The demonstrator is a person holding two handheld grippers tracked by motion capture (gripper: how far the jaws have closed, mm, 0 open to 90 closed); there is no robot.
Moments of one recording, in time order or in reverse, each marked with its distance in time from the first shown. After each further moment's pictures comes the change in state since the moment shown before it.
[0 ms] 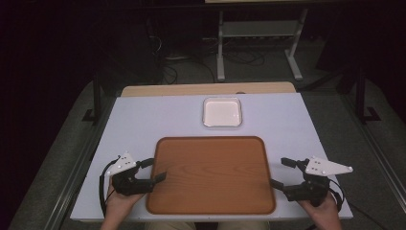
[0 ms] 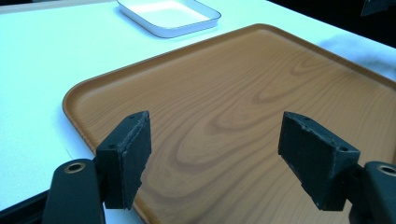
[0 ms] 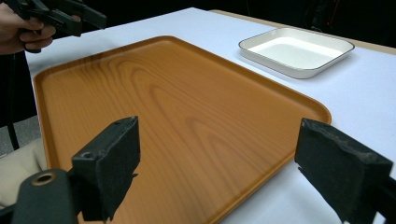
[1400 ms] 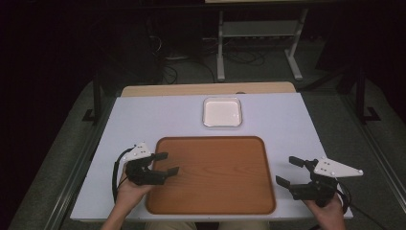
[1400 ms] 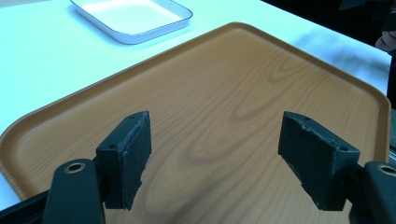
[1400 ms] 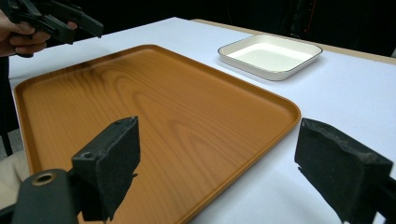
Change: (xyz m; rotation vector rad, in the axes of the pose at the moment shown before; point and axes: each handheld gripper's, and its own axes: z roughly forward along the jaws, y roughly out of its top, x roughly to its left) left arm -0.004 0.030 0.032 0.062 -0.111 0.022; right arm -0.006 -0.005 -0.014 -0.041 -0.066 0.023
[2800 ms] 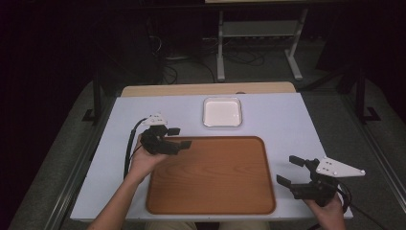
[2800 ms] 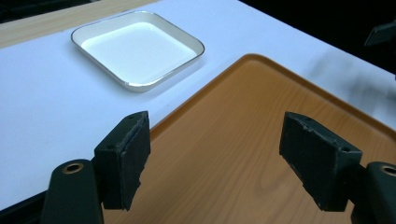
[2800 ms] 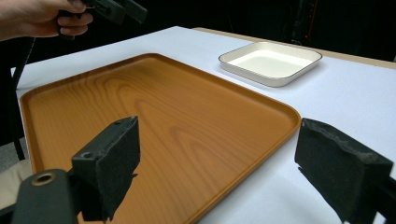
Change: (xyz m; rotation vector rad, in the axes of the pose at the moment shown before) left arm 0.028 0.074 0.044 0.048 -0.022 -0.002; right arm -0.002 0.000 -0.001 -0.032 0.012 0.020
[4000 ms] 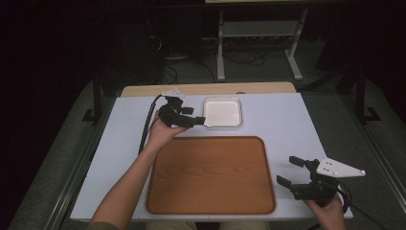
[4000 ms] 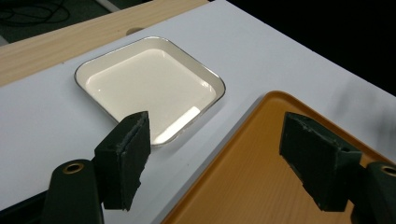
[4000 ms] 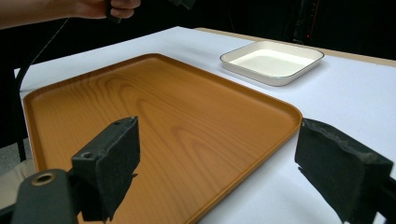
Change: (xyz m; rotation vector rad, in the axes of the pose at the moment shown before) left arm 0.035 0.063 0.054 0.046 -0.017 -0.034; right arm 0.000 -0.001 0.000 -0.001 0.008 0.006
